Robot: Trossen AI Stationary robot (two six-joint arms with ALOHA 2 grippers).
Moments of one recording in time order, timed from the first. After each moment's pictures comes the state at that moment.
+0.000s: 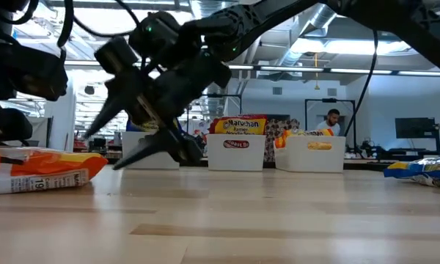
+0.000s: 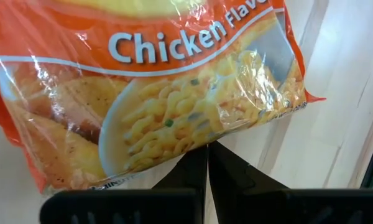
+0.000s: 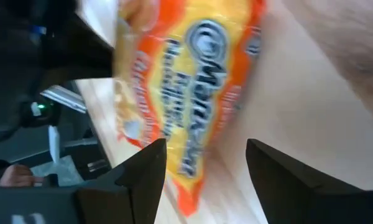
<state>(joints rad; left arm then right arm) -0.54 1.31 0.52 -0.24 0.08 -0.95 0.02 2.44 1.93 -0.34 -0.54 0.98</state>
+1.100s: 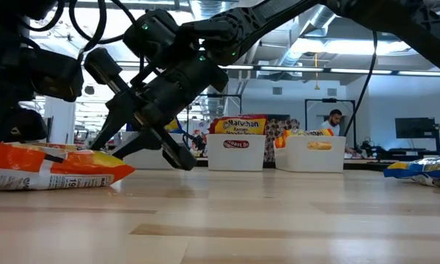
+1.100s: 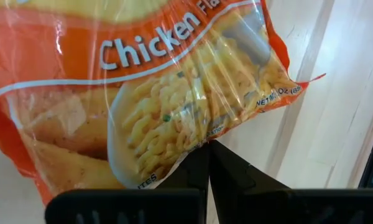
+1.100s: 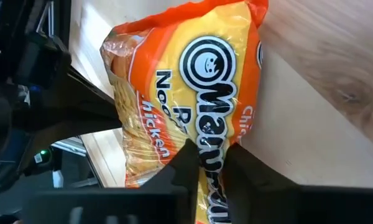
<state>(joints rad) -0.44 1.31 0.52 -0.21 0.08 -0.90 0.05 2.47 1.93 -0.25 -0.41 1.13</state>
